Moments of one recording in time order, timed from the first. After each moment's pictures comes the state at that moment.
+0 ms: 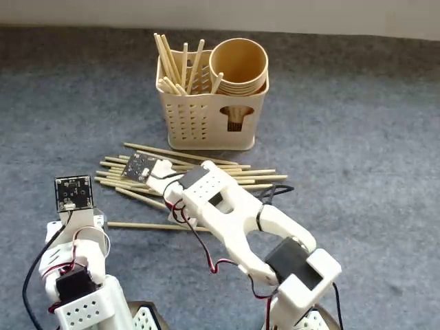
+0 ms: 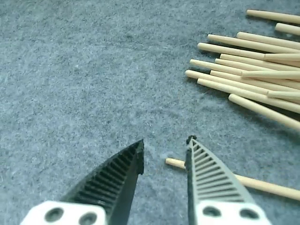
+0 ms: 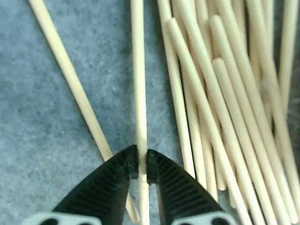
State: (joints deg) left arm -30.9 -104.1 96.0 61.8 -12.1; right arm -47.1 6.8 22.8 53.6 29.6
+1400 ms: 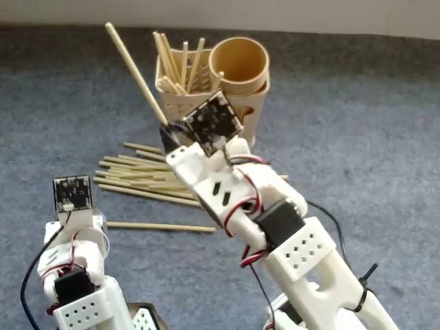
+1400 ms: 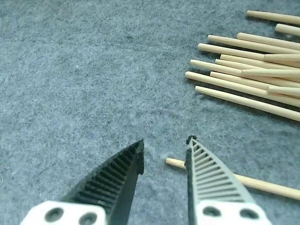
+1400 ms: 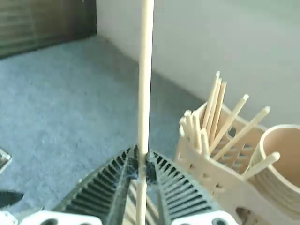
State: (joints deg) left arm -30.9 -104.1 96.0 61.6 -12.1; right arm -42.6 -43.9 34.0 29.0 8.3
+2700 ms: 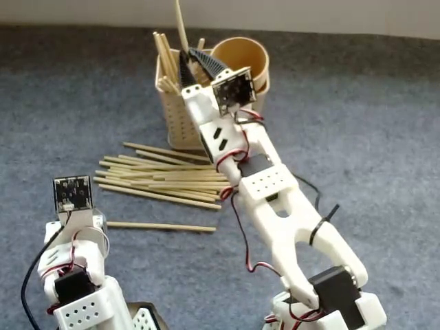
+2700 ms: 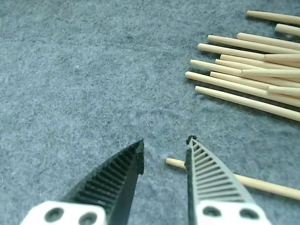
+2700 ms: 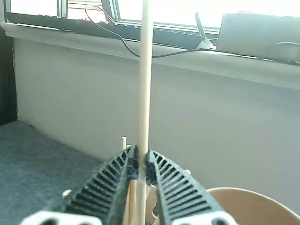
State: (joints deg) left arm -30.9 -104.1 96.0 61.6 -12.1; right arm -30.8 -11.4 34.0 -24.7 8.3
